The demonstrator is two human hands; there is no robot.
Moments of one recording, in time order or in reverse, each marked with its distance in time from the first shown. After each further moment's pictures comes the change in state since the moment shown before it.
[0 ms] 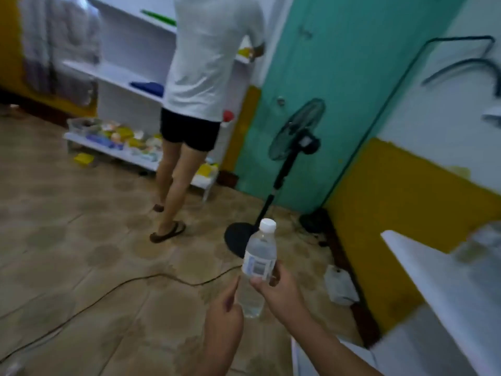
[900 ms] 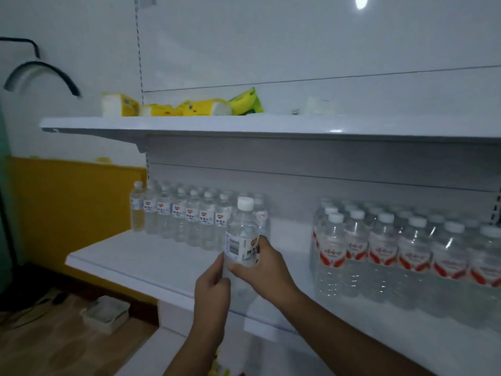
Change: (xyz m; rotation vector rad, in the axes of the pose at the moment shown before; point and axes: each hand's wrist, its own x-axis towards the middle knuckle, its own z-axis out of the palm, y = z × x) left_hand -0.223 0.122 0.307 -0.091 -1.223 0.099; right_hand -0.336 -0.059 -0.295 -0.209 1.194 0.338
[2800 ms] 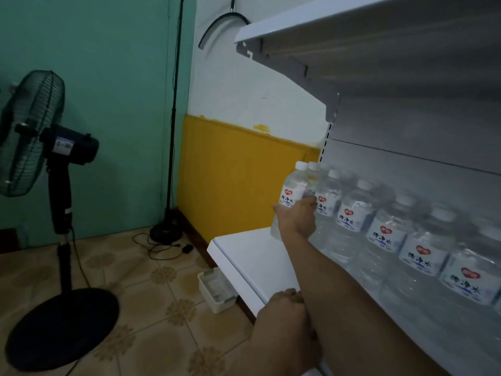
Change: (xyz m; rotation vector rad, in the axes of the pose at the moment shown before) left_hand 0.248 -0.146 -0.264 1.026 -0.127 -0.068; right_hand 0.377 0.001 0.481 -0.276 0.180 0.063
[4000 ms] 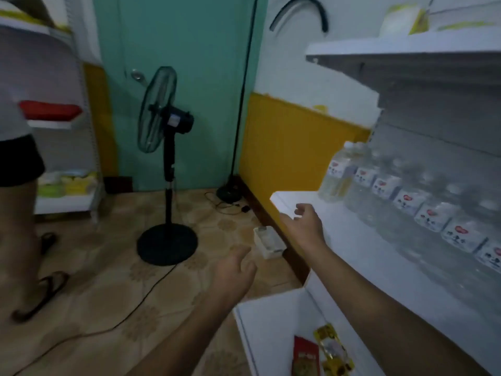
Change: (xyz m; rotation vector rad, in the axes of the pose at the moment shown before) left_hand -0.228 -0.020 -0.046 -0.231 0.496 -0.441; right_hand -0.220 0.000 -0.134 0.234 -0.645 -0.175
